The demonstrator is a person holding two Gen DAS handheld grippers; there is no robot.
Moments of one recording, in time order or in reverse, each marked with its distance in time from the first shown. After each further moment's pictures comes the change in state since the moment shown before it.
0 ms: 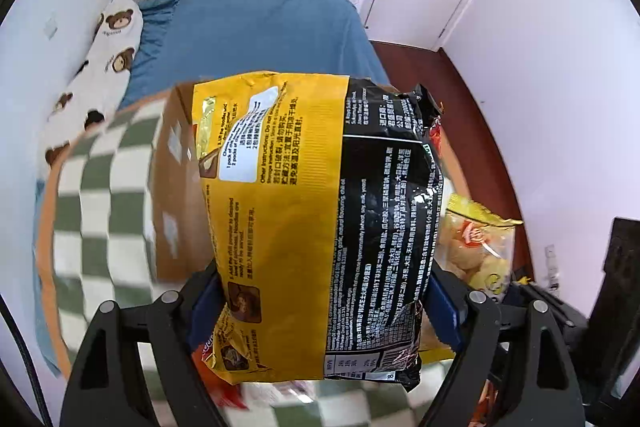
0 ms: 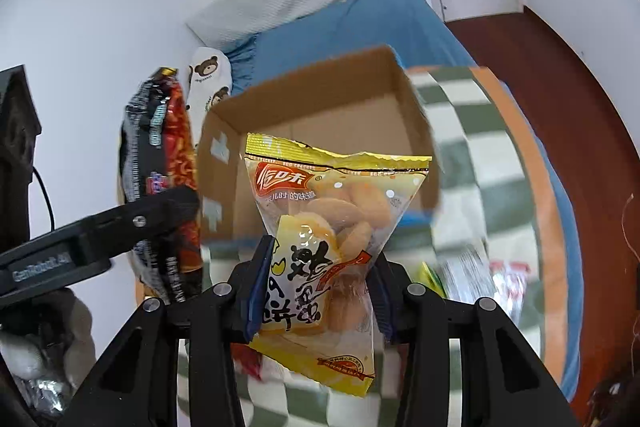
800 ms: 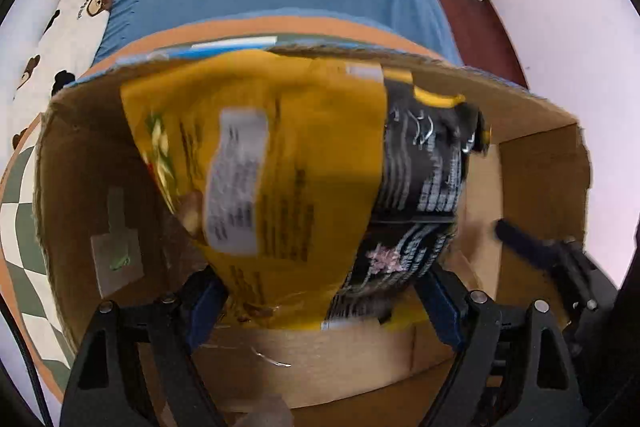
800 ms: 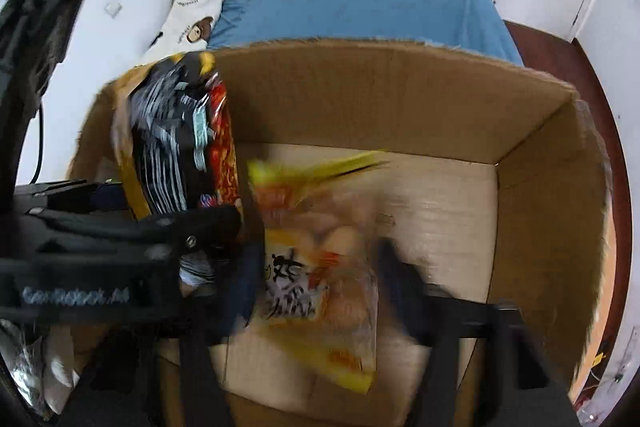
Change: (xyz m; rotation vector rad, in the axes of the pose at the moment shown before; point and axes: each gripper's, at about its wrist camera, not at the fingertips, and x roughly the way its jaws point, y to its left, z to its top) left arm 0.210 0.084 0.103 -0.068 0.305 0.021; right arm 0.274 0.025 0.140 -0.225 0.240 -0.127
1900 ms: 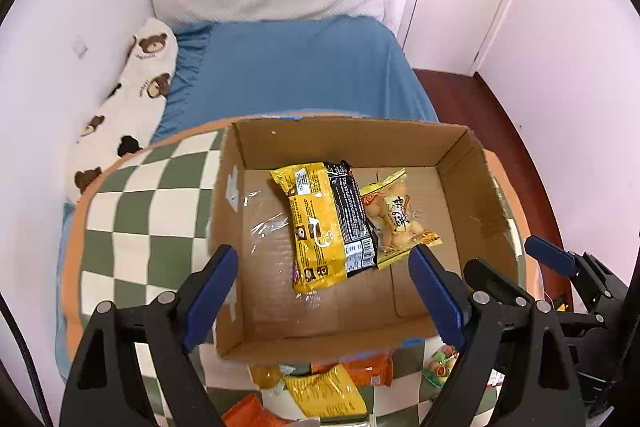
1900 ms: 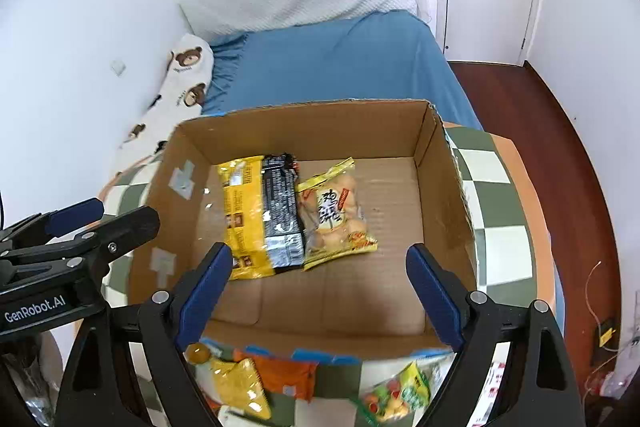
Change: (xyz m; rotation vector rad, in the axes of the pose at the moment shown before) left arm -0.159 -0.021 -0.149 0.049 -0.433 0.099; right arm -0.168 0.031 -0.113 0.082 -0.283 -0.049
